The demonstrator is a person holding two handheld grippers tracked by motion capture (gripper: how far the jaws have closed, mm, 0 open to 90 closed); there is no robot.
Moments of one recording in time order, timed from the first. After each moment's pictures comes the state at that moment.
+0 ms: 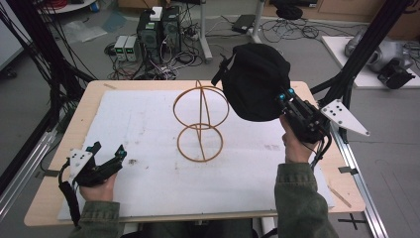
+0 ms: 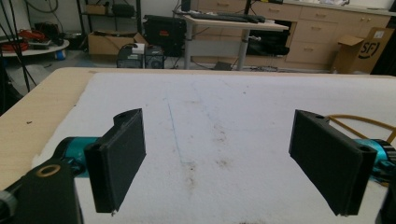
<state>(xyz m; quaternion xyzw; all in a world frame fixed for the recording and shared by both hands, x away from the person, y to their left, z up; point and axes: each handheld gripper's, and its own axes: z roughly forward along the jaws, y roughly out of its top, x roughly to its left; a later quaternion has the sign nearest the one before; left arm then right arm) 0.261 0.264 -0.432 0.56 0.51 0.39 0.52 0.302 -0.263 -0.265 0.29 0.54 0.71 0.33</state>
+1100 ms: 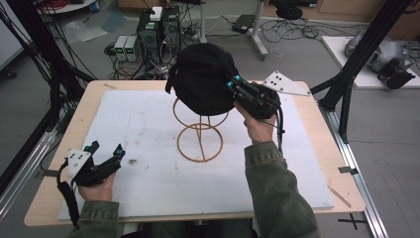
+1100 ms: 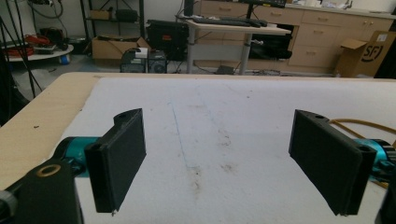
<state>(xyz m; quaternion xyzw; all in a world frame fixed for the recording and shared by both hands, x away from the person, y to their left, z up) 0.261 0.267 -0.431 0.55 0.51 0.40 0.52 0.357 -0.176 -0.255 0.25 0.63 0.69 0.23</state>
